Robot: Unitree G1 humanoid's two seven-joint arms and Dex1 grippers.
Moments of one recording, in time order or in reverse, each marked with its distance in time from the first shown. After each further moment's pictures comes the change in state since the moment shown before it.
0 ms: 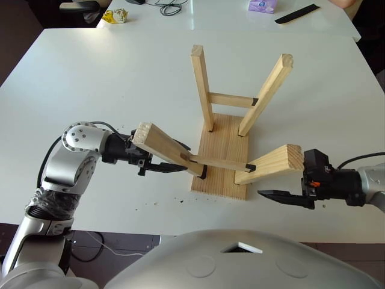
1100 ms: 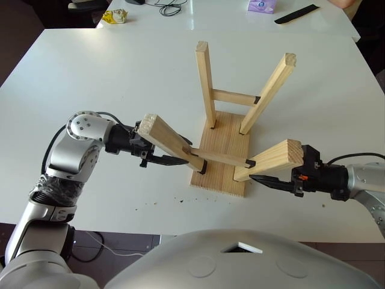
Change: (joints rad) left arm -0.118 0.002 -0.056 0.103 0.014 -0.009 -0.028; right arm -0.018 0.073 0.095 0.032 -0.101 -0.143 -0.060
